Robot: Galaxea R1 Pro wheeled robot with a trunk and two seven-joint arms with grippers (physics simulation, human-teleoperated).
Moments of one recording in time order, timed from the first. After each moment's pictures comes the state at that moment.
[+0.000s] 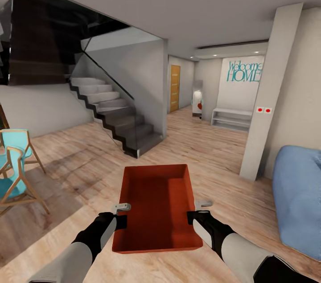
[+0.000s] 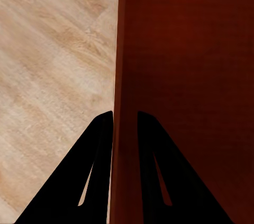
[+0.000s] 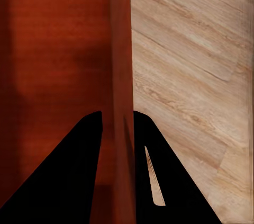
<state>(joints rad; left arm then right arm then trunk) -0.67 -0.08 0.00 -0.43 0.11 0.45 0.13 -0.76 0.08 0.63 -0.28 -0.60 0.24 -0.33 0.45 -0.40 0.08</state>
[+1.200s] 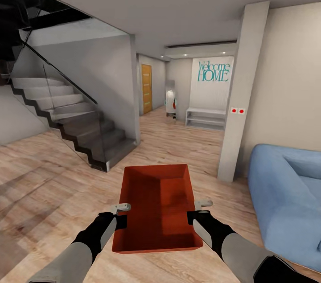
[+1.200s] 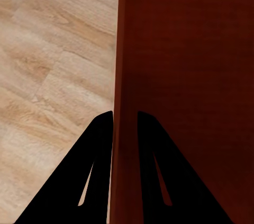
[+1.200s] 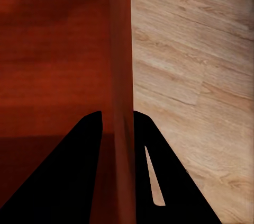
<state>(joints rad) -0.67 -0.08 0.00 -0.43 0.11 0.45 0.13 -0.76 0.08 0.63 -0.28 -0.61 0.24 -0.33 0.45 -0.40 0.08</state>
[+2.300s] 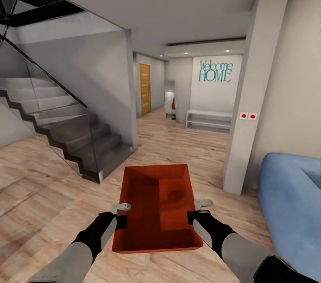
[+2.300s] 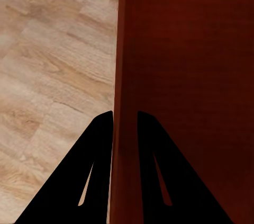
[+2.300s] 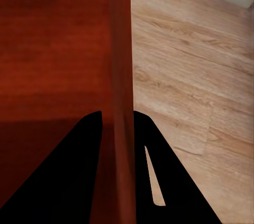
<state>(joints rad) -0.67 -0.08 0.00 -0.43 0.11 0.45 0.13 -0.76 0.07 0.64 -0.28 -0.61 0.24 -0.33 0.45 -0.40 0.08</state>
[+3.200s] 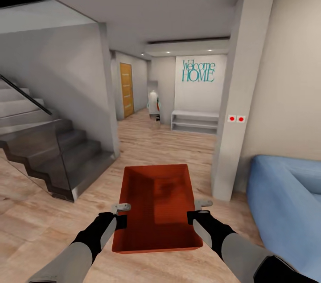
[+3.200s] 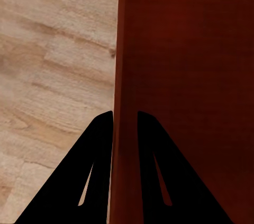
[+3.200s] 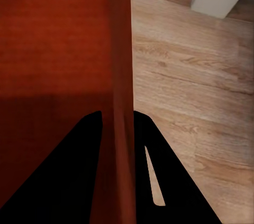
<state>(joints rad) -0.67 -0.08 0.00 -0.43 0.11 0.45 0.13 -0.76 0.08 0.63 -0.28 -0.60 0.24 -0.33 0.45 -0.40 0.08</state>
